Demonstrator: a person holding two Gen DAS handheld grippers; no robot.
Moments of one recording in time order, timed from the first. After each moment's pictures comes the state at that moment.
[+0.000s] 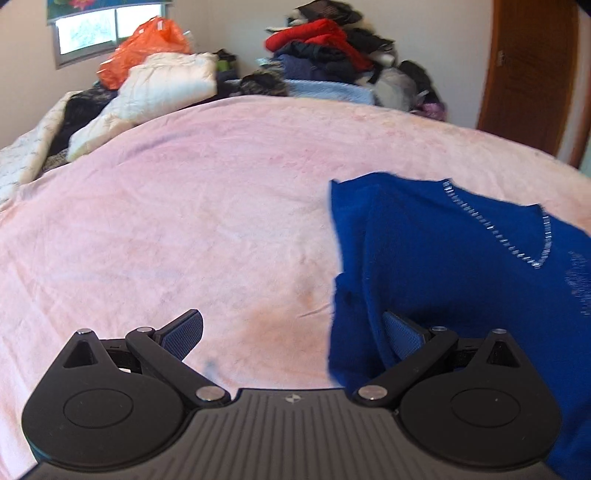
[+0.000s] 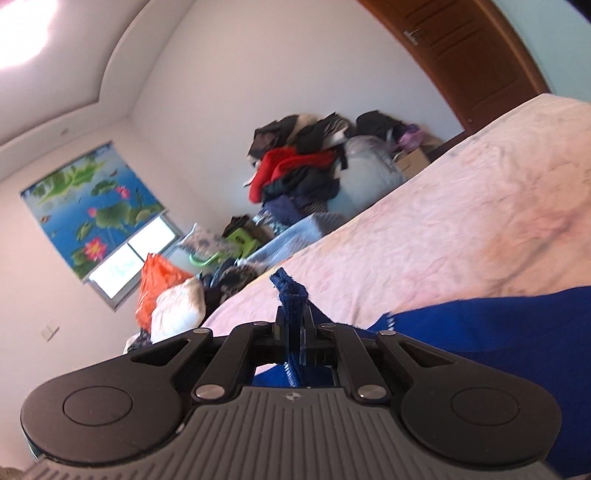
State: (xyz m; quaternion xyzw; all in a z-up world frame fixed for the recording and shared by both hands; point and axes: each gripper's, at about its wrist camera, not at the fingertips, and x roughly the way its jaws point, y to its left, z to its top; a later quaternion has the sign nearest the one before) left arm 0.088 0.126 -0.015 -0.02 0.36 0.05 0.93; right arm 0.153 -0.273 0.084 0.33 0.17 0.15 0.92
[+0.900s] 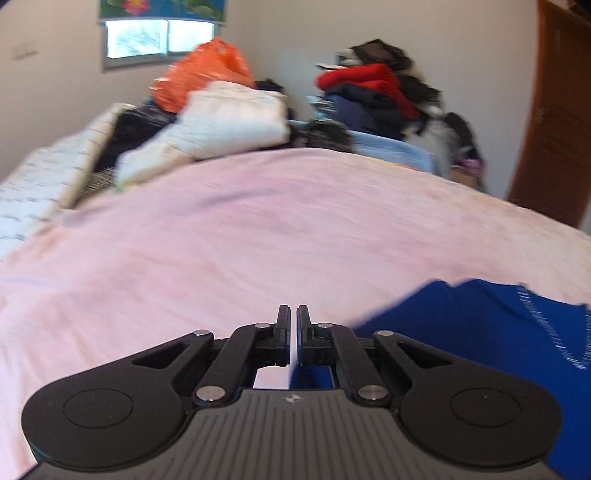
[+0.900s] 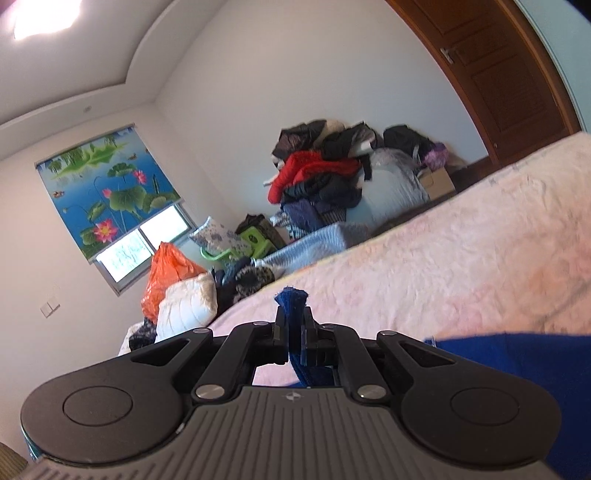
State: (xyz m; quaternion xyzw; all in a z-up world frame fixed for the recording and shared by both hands) left arm 0.123 0.249 0.032 -0.06 0.31 0.14 0.94; right arm 0.157 -0.247 0.136 0.29 0.13 0.15 0.94
